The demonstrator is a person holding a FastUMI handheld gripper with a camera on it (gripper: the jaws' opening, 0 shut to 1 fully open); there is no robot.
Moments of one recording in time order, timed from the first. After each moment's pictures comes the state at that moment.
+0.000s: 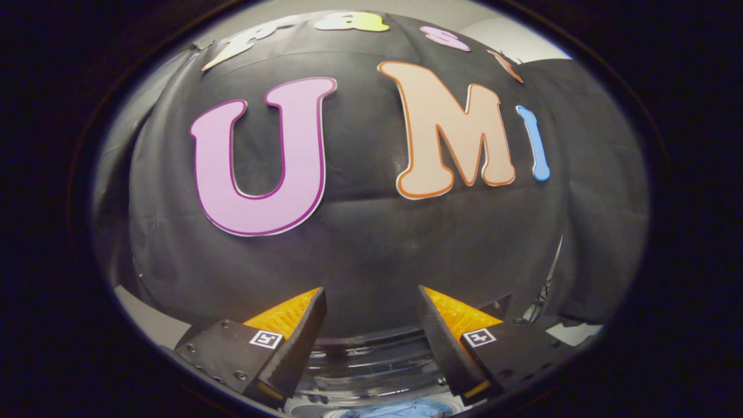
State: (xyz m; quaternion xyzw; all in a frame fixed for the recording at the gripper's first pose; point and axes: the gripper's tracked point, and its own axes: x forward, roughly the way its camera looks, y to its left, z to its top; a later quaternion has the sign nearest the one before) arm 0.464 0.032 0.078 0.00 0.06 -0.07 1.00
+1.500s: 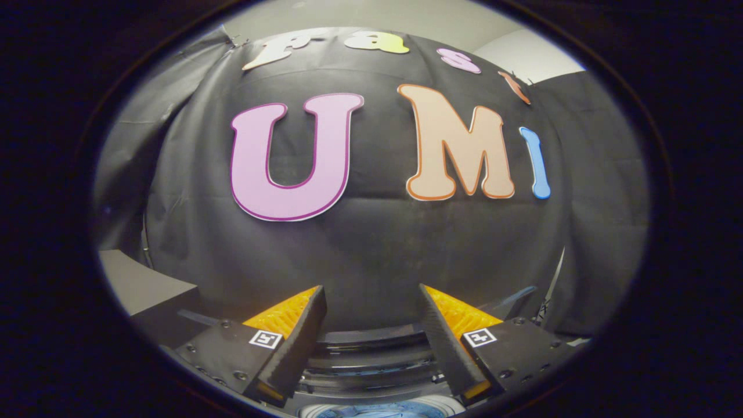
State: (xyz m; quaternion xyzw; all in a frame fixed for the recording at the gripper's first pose) arm 0.405 0.039 0.055 -0.04 -0.01 -0.04 1.00
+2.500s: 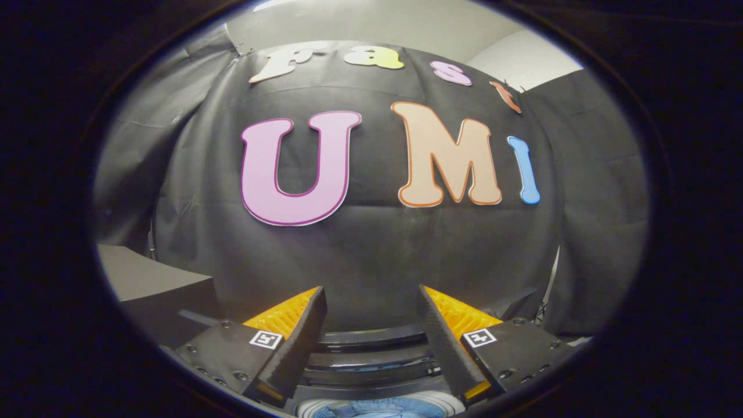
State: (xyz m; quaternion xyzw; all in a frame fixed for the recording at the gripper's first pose) arm 0.369 0.033 0.050 -0.04 -0.04 -0.04 1.00
